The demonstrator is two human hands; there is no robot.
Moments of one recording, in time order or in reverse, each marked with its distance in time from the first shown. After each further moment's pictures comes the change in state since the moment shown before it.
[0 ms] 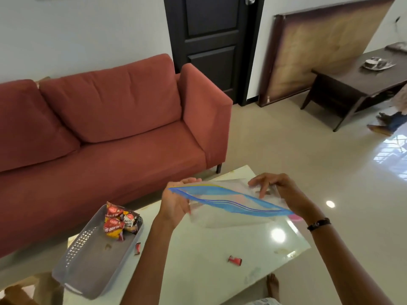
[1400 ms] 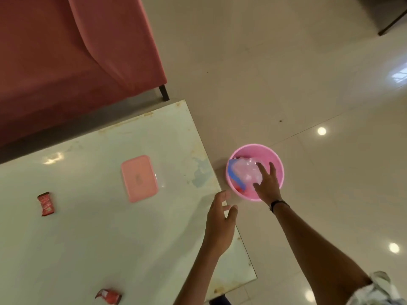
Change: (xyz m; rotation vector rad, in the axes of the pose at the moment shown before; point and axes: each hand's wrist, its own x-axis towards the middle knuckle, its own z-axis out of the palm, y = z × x) left_hand 0.343 -0.433 0.219 0.718 0.212 -0.274; right_hand 0.124 0.586 -0.265 -0.590 0.160 0.732
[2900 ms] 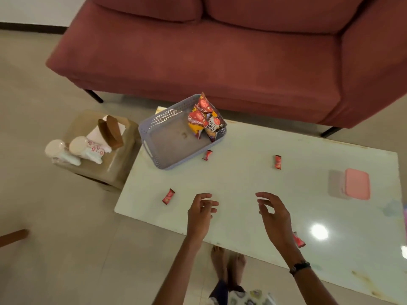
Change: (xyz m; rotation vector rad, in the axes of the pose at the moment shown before) left_hand -0.343 -0.230 -0.485 -0.565 0.693 -0.070; right_hand -0.487 -0.369 0.251 0.316 -0.265 -0.628
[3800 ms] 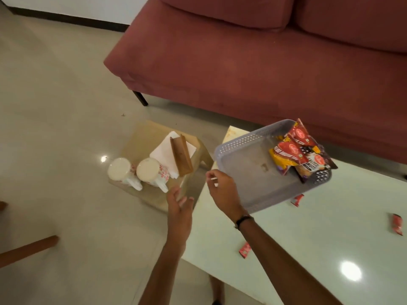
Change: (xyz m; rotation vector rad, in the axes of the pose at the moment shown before) left_hand 0.183 0.029 -0.296 -0.214 0.295 0.071; right_hand 0.132 -0.148 0.428 -0.223 -0.346 -0.229
